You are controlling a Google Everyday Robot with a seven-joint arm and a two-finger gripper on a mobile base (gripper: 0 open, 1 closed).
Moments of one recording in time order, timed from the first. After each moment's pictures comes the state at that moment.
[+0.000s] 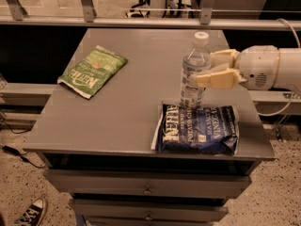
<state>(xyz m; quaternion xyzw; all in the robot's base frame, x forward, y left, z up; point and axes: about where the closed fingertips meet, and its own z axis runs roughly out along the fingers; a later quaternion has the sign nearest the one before) 0.539 -0.141 0.943 -0.44 0.64 0.32 0.54</state>
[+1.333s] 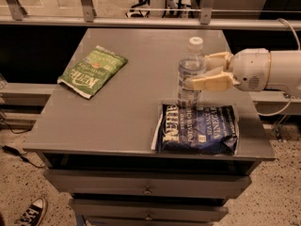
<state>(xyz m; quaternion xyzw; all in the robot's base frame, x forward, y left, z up) 0.547 -0.135 0.927 -0.46 0.64 0.31 0.53</state>
